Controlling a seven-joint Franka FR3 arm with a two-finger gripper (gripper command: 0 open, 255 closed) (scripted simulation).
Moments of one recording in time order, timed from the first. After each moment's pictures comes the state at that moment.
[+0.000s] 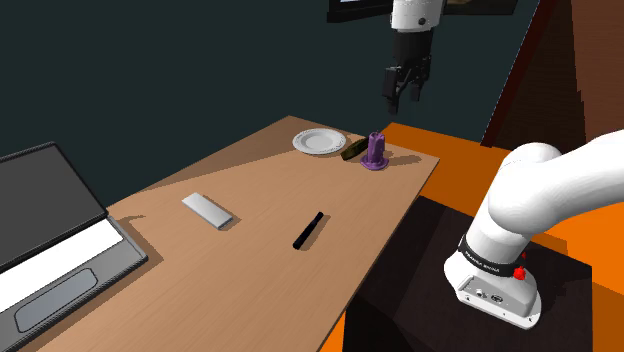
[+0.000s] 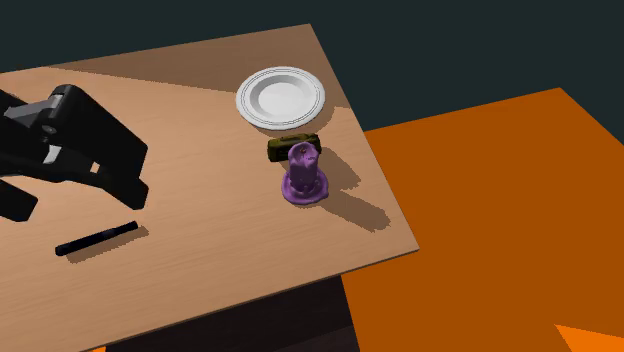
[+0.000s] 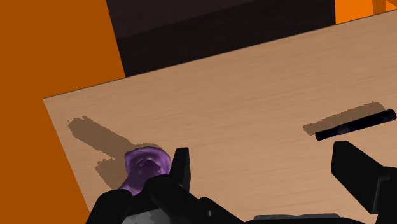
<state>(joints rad) 0.00 -0.83 0.03 -2.36 -0.02 1.50 0.14</state>
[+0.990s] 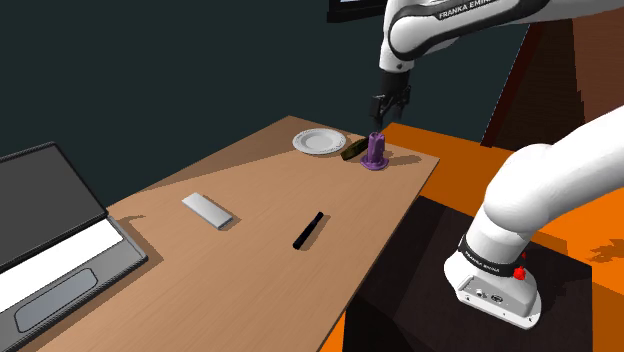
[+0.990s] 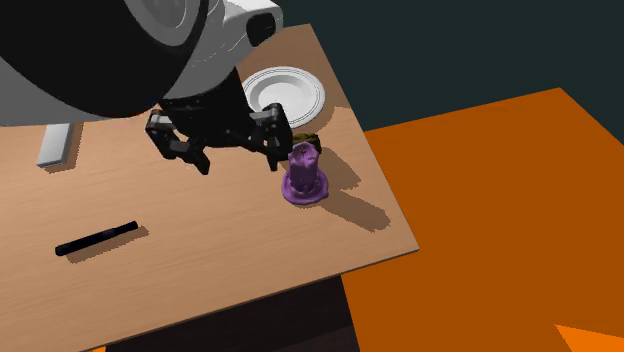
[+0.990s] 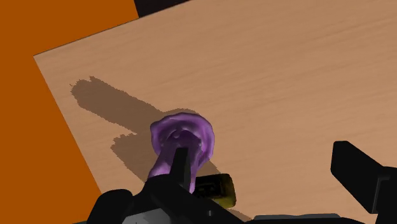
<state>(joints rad) -0.09 -0.58 -0.15 -2.49 -0.13 1.93 0.00</state>
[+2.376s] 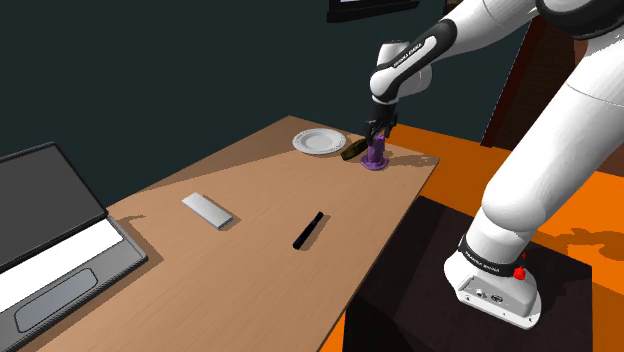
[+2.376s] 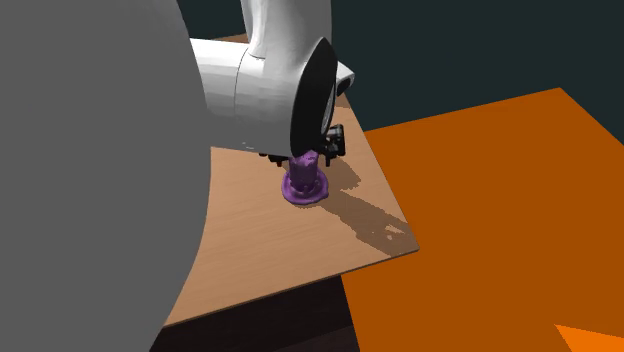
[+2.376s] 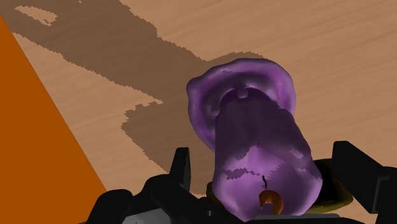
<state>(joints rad) -0.12 -0.14 -0.32 -2.45 -0.08 2.38 -0.16</state>
